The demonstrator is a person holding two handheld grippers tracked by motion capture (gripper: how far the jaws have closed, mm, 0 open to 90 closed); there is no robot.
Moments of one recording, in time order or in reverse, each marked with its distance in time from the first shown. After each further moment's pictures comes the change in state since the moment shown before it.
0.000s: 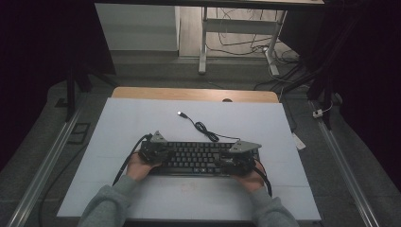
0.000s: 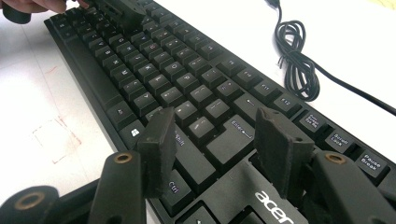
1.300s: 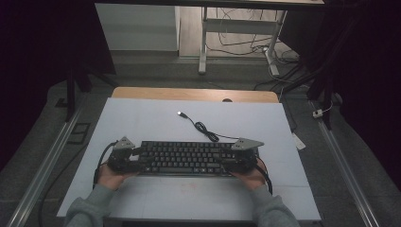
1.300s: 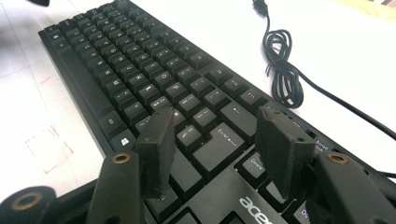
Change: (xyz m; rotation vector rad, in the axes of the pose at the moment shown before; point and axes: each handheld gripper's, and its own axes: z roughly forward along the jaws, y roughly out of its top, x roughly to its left) left arm 0.016 -0.055 -0.076 -0.100 0.030 -0.158; right arm -0.007 0.004 -0.003 -0.025 -0.016 0.011
